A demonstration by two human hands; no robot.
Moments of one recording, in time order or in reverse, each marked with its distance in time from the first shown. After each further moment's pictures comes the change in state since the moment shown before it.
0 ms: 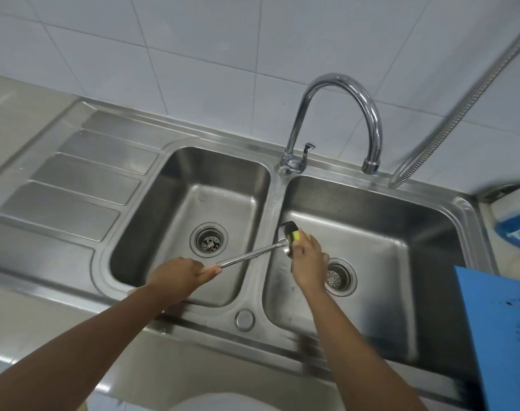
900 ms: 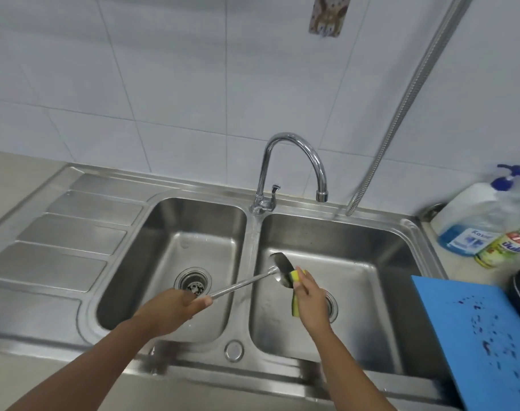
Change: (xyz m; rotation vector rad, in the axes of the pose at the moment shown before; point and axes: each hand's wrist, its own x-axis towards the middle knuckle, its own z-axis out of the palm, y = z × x) left_hand -0.016 0.014 -0.033 -0.164 0.027 0.117; right_hand -0.035 0.034 -0.041 0.374 0.054 -0.022
